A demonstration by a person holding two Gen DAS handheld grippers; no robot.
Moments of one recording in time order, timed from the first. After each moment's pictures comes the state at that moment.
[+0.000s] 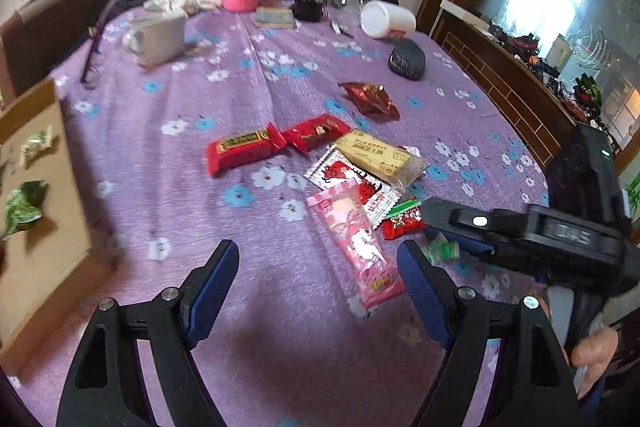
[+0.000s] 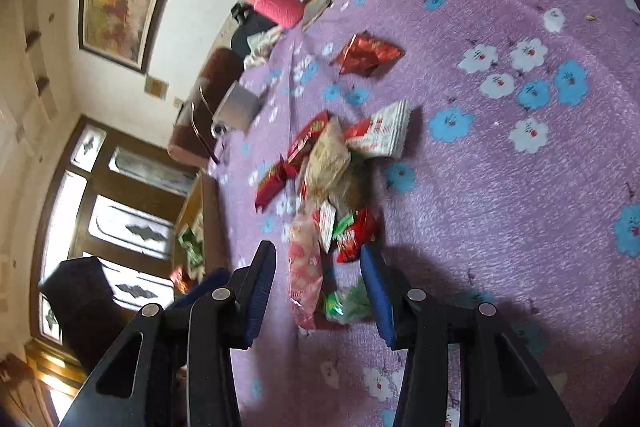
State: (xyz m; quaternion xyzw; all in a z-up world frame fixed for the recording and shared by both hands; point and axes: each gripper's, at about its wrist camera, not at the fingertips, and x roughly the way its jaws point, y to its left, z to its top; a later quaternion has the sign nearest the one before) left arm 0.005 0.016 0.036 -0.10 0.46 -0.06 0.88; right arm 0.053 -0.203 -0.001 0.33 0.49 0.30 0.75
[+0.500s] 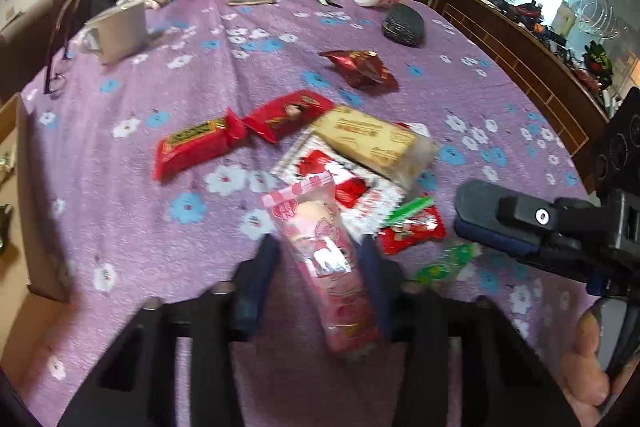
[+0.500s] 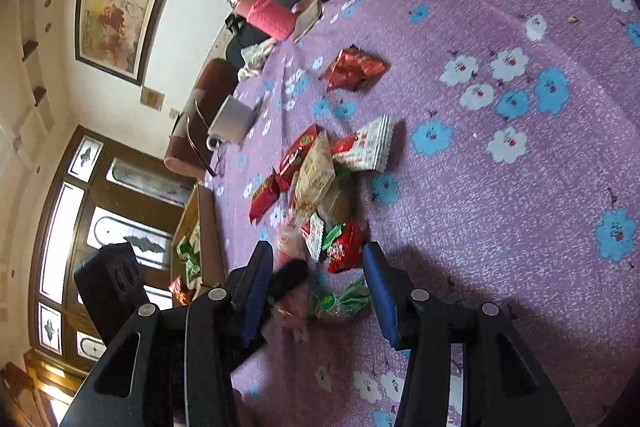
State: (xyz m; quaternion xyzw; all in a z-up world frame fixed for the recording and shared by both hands) left arm 0.035 -0.011 0.006 -0.05 0.47 -0.06 0.88; right arm 0.053 -0.207 0.000 0.33 0.49 0.29 0.75
